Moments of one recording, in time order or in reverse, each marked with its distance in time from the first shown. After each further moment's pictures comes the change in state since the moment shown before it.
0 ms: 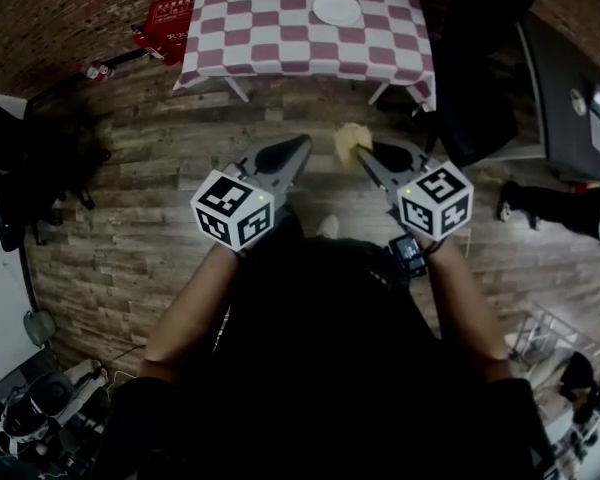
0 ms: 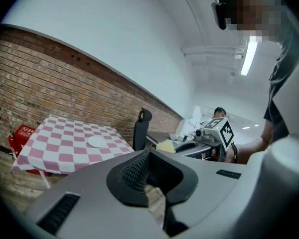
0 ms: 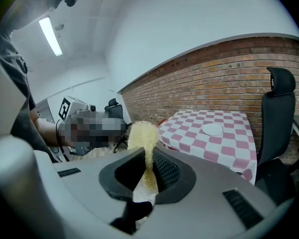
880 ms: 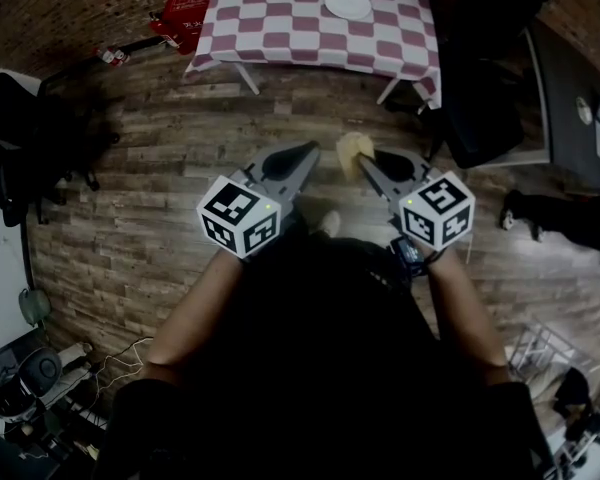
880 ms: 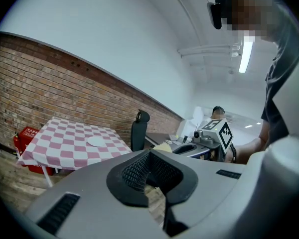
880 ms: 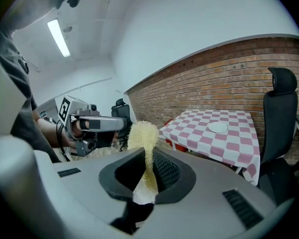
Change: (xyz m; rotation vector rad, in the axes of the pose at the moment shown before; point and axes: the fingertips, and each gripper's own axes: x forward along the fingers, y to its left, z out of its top) left arm -0.028 -0.060 -0.019 0.018 -0.029 0.034; right arm -0.037 0.042 -0.030 -0.026 -0.016 0.063
